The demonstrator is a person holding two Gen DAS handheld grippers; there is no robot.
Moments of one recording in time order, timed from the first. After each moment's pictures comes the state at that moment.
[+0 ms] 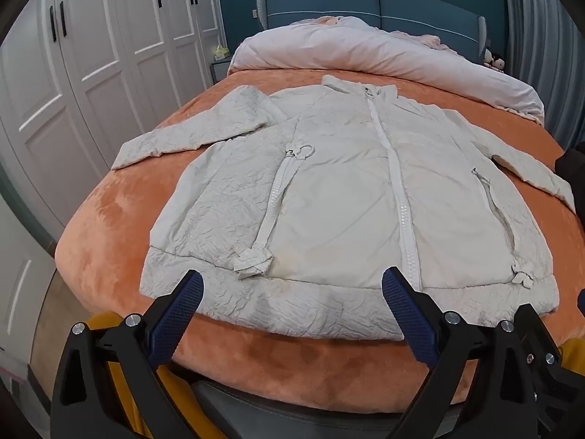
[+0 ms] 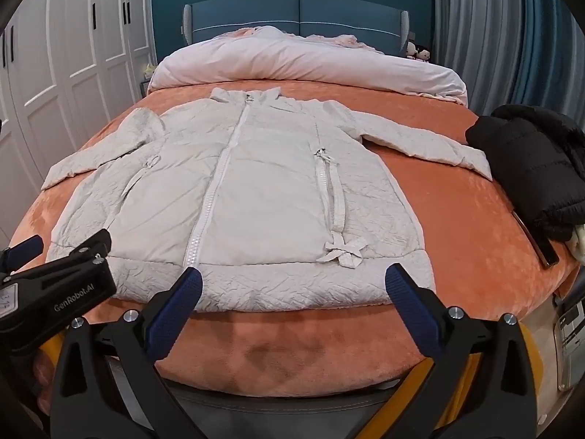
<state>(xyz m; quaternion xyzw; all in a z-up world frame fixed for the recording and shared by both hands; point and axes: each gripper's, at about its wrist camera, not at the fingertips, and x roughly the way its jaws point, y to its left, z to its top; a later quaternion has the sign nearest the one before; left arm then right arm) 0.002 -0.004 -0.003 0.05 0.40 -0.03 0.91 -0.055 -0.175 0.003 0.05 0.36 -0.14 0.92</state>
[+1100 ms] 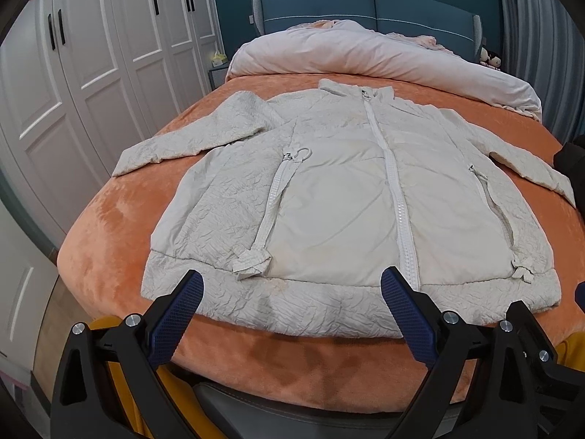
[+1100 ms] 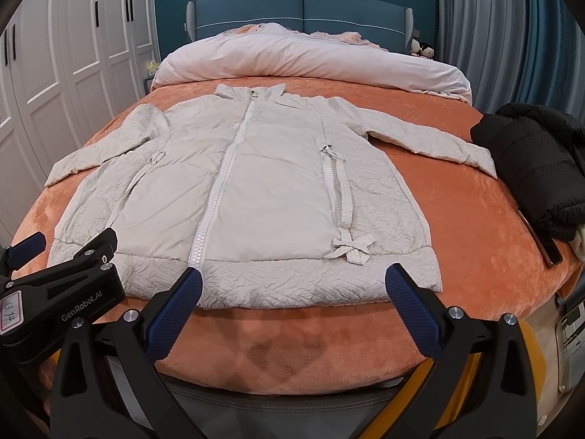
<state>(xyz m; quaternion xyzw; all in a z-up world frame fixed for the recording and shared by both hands) -0.005 -0.010 -0.003 0.06 0.39 -0.03 0.92 -0.052 -0.171 -0.001 0.05 0.37 -0.13 0.92</state>
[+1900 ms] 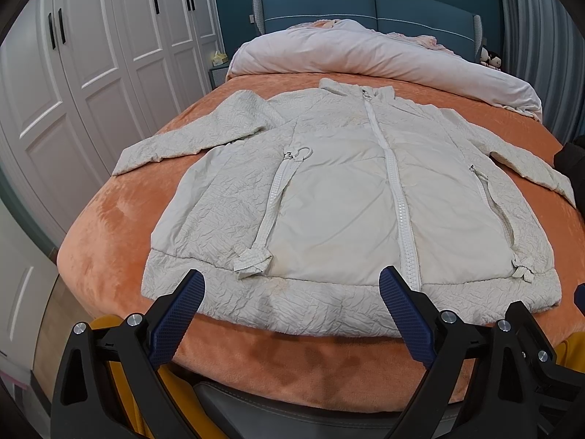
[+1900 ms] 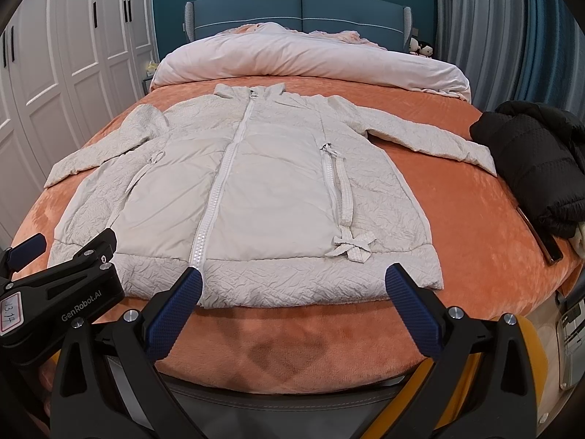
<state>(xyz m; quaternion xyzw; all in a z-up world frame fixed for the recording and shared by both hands) -0.005 -0.009 -0.001 0.06 0.39 -0.03 0.92 -0.053 -0.171 -0.001 0.05 0.37 -0.13 0.92</state>
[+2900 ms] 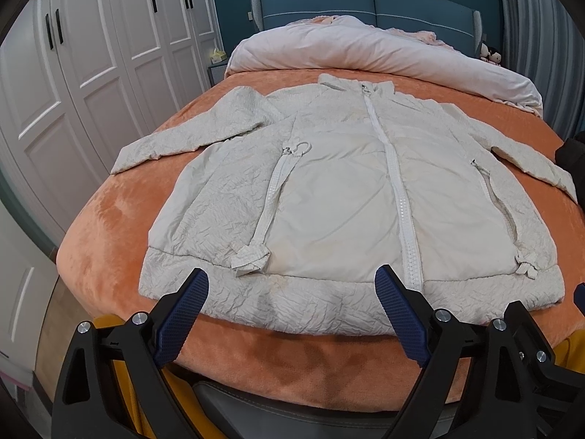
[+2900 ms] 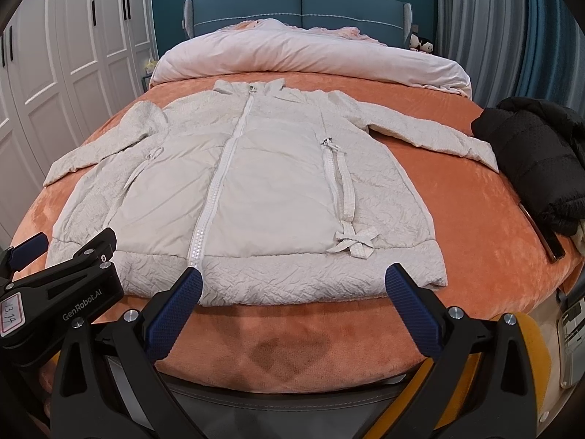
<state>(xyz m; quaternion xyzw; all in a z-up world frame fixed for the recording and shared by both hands) -0.003 -0.012 -0.008 0.07 0.40 -0.02 0.92 -0.051 -0.169 -0.006 0.05 0.38 -0.13 0.92</state>
